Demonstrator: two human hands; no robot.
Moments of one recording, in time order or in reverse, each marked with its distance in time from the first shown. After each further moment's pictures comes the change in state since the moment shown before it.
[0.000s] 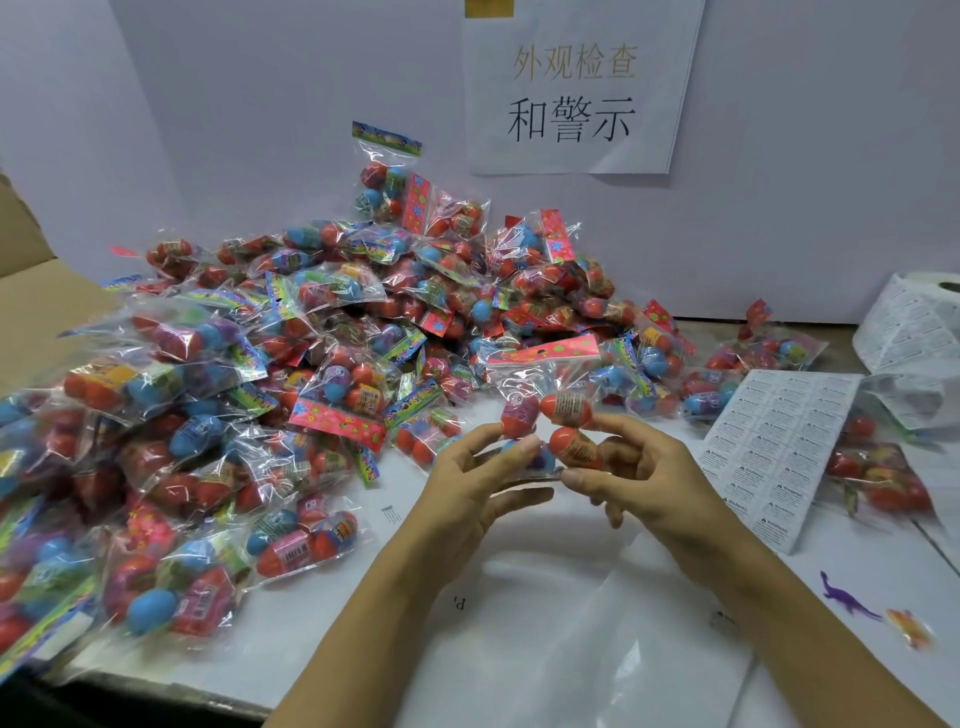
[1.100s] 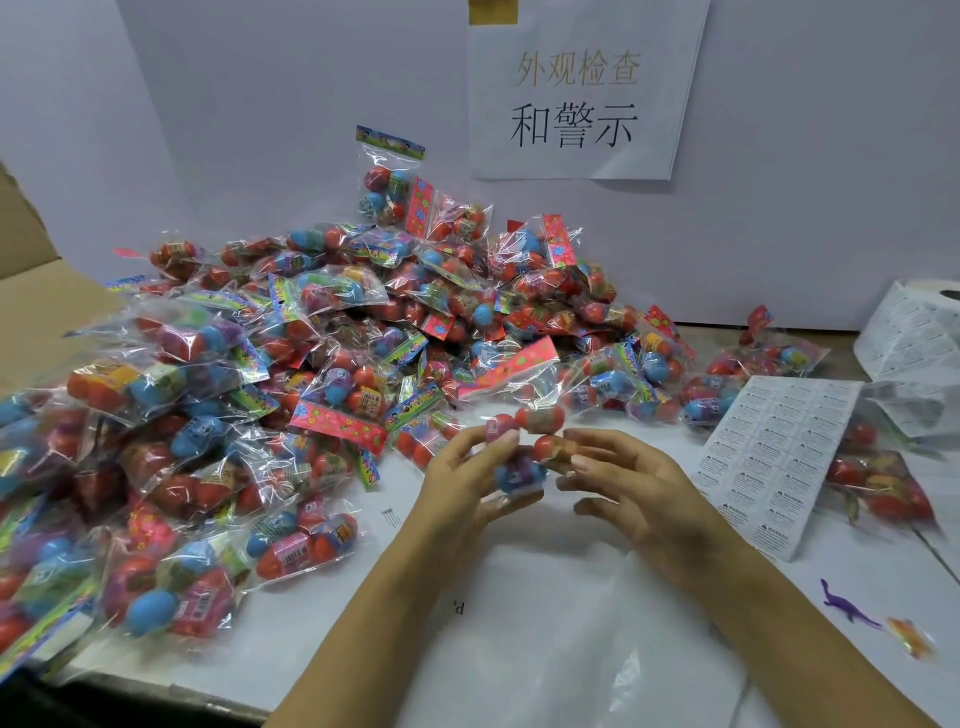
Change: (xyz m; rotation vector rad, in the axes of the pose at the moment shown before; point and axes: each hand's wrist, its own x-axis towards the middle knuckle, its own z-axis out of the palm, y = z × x) left_hand 0.008 -0.006 -0.004 0.001 0.191 -0.033; right_hand 0.002 0.001 0.007 0.378 -0.007 0.167
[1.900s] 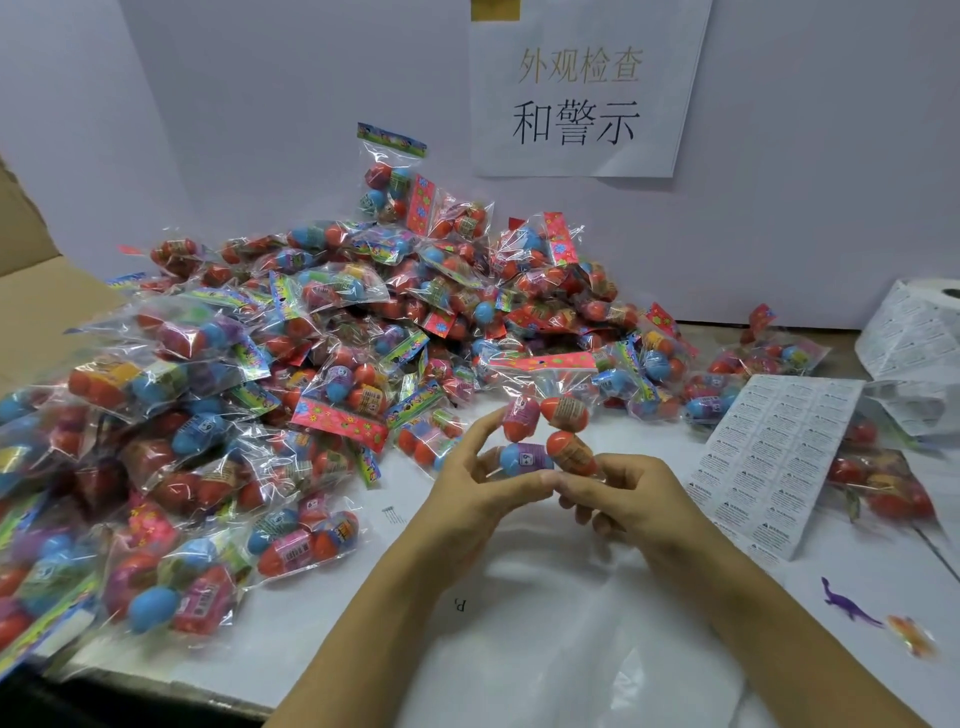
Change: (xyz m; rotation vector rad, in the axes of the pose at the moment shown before) left_hand -0.002 -0.007 -0.004 0.027 -0.191 0.072; right_hand -0.001 0.006 0.003 -0.370 0.004 -0.028
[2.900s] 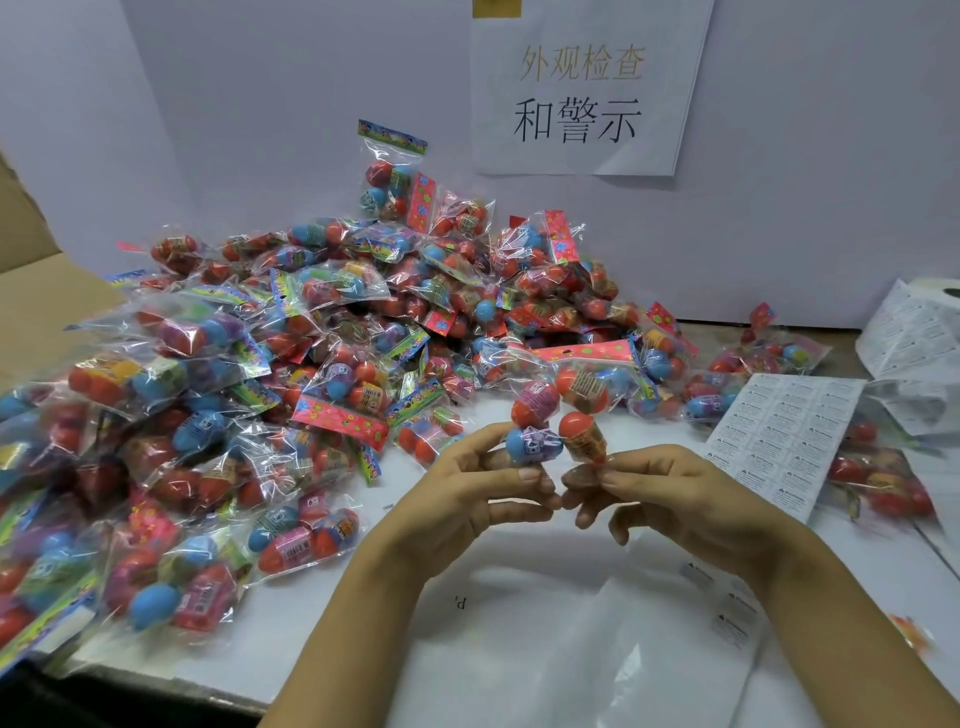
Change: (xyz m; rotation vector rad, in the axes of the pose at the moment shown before) left_hand -0.004 0.018 -0.009 -0.003 -0.223 -0.085; right_hand -0.005 -0.015 -0.036 0.147 -0.380 -0.010
